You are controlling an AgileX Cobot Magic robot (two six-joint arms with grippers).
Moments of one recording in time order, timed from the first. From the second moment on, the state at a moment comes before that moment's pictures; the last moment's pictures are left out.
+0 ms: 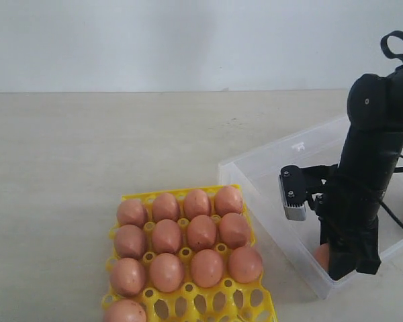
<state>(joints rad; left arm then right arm) 0.12 0.00 0.00 0.02 0.34 -0.04 0.15 1.88 -1.03 0.21 1.00 -1.31</state>
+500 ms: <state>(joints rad) 0.12 0.00 0.00 0.02 0.34 -0.04 0.15 1.88 -1.03 0.23 0.90 -1.04</state>
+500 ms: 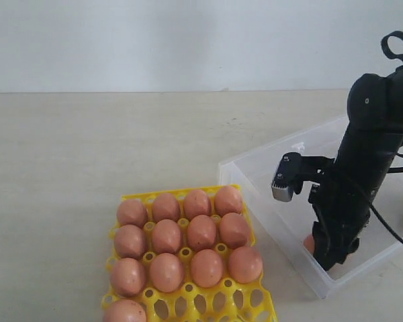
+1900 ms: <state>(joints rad) 0.12 0.00 0.00 0.02 0.34 -0.04 0.15 1.53 -0.60 0.72 -0.07 -0.61</state>
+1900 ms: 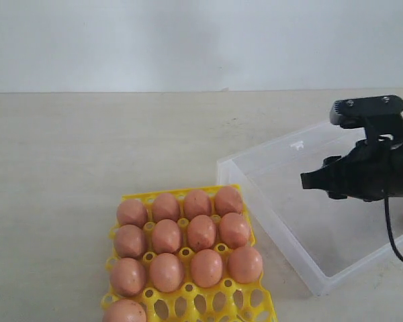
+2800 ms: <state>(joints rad) 0.12 0.00 0.00 0.02 0.34 -0.04 0.15 1.27 -0.54 -0.51 -1.06 1.04</state>
